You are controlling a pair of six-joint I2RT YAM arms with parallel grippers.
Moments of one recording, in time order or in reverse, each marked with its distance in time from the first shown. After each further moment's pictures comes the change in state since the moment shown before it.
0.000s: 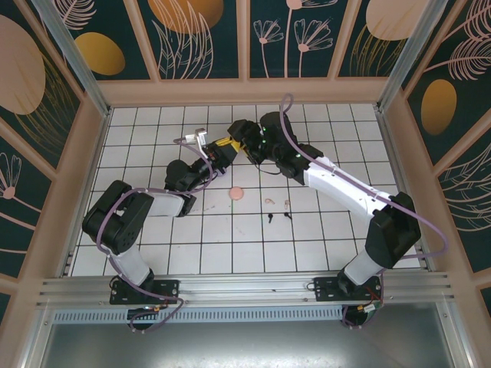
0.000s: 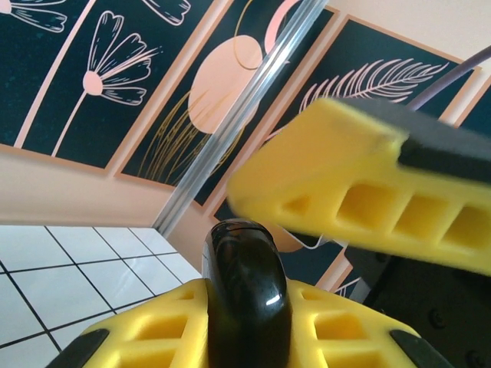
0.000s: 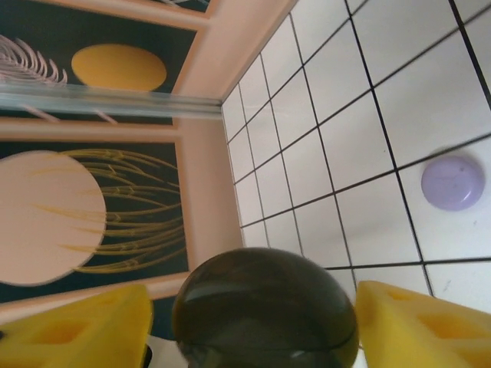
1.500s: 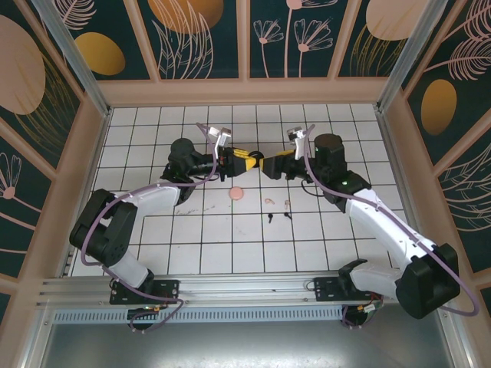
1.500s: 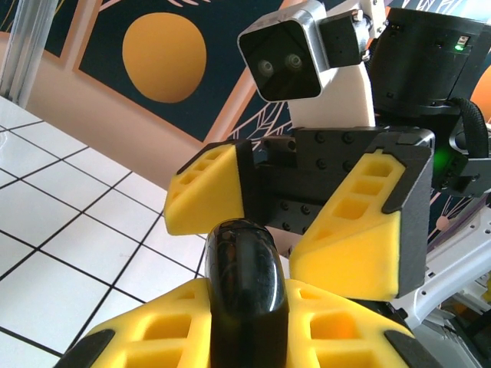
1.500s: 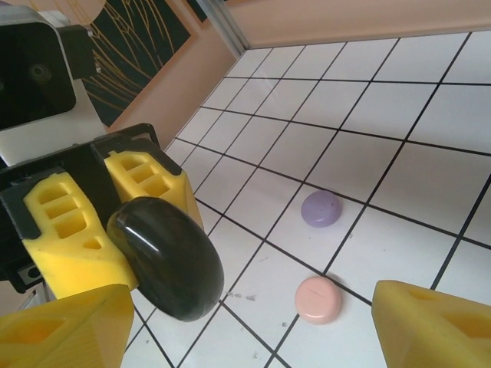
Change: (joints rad) left arm 0.000 -0.123 0.167 -0.520 0.570 0.148; right arm -0.238 -0.399 -0.431 0.060 -0.378 -0.940
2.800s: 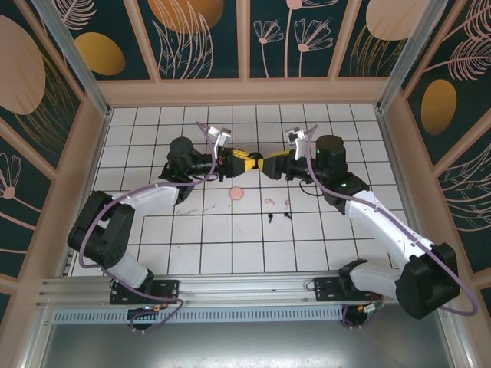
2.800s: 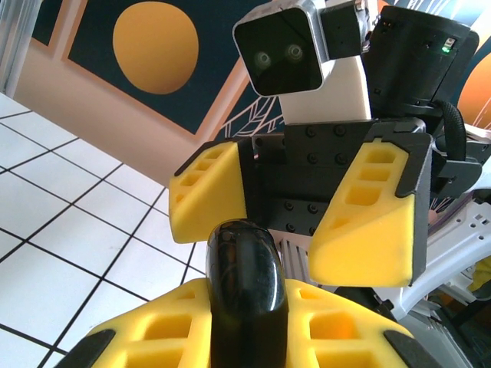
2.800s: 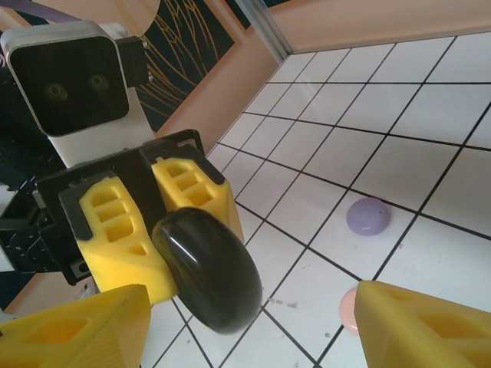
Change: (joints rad) left arm 0.005 -0.019 0.005 -0.042 0.030 -0.002; right arm -0.002 0.000 -0.031 0.105 -0.105 0.078
